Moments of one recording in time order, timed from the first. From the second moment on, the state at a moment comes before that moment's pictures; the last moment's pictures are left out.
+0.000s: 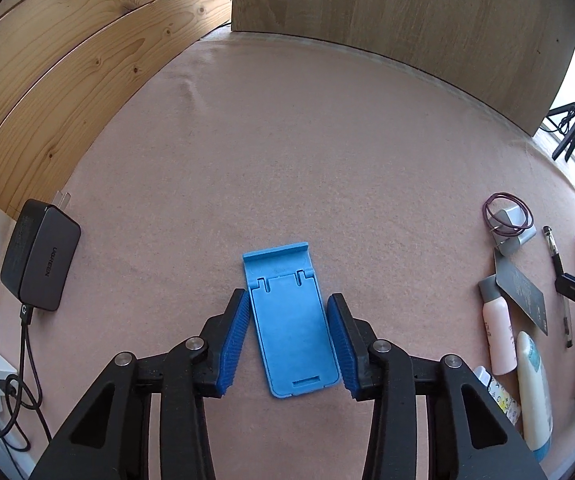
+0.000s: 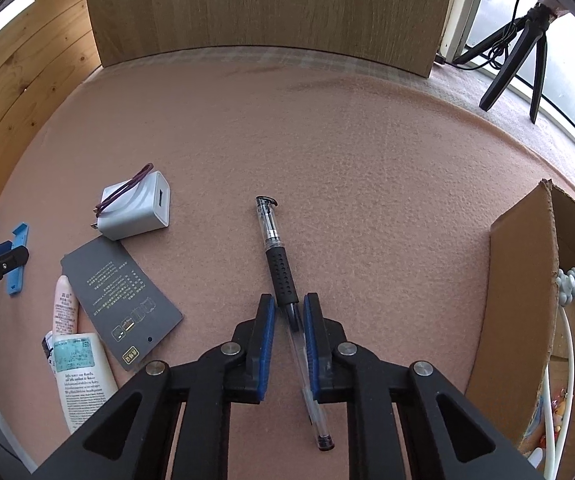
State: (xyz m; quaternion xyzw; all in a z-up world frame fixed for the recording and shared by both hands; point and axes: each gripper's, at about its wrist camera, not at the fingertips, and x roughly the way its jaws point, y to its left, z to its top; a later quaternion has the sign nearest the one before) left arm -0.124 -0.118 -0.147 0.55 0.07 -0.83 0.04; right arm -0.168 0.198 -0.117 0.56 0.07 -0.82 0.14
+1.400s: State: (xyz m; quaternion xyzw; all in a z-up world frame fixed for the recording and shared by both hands) left arm -0.104 0.108 -0.081 0.50 0.10 -0.83 -0.21; right arm -0.040 0.360 -0.028 0.46 -0.12 -0.88 0.08
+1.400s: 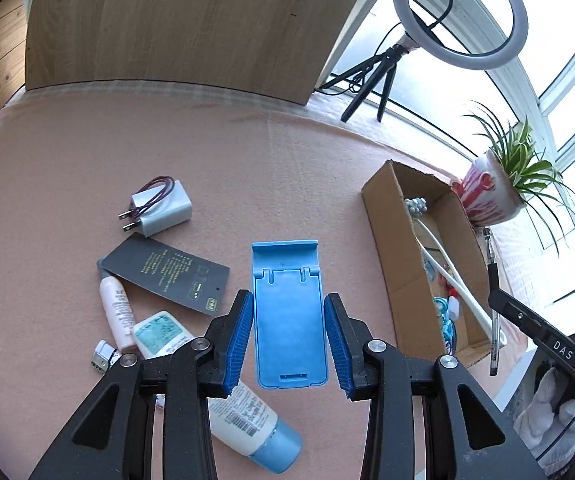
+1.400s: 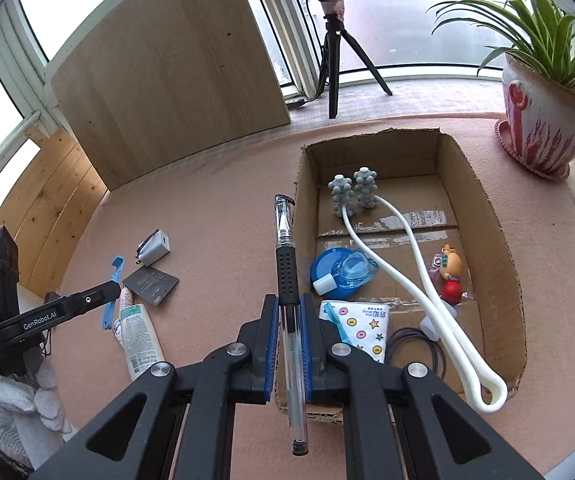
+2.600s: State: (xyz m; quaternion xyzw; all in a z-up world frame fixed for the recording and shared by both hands) left arm -0.103 0.332 -0.060 0.47 -0.03 -0.83 -0.31; right arm -0.067 0.466 -0.036 0.45 -0.12 -0.88 0.01
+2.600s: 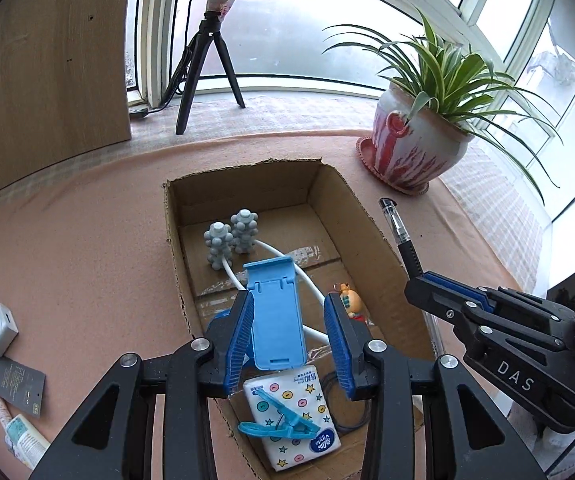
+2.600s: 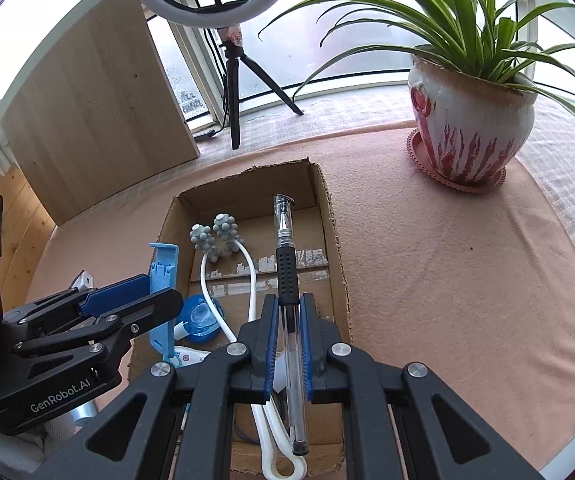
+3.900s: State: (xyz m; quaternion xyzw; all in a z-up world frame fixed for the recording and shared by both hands) left arm -0.069 0.105 -0.063 0.49 0.06 -0.85 -0.18; right arm -0.033 0.388 -0.017 0.44 -0.17 -0.87 0.10
